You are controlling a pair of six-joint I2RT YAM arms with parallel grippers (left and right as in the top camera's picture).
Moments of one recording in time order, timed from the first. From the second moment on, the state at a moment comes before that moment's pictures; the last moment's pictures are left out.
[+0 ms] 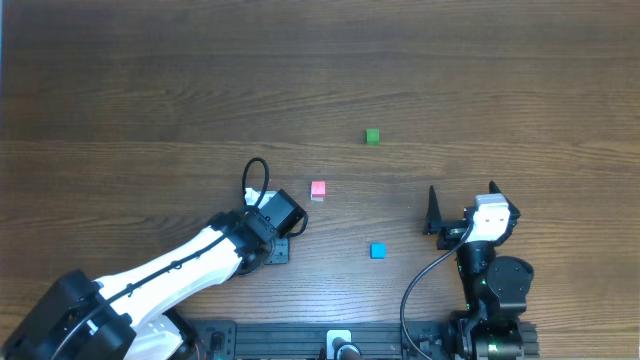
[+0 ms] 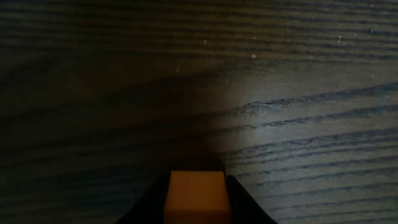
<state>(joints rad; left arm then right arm) -0.78 1.41 0.62 -0.60 -0.11 -0.80 0.00 0.01 0.05 -0.16 -0.06 -0.05</state>
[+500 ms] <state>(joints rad) -0.76 1.64 1.26 -0.92 -0.13 -0.81 0.00 0.01 0.05 -0.16 -0.06 -0.05</state>
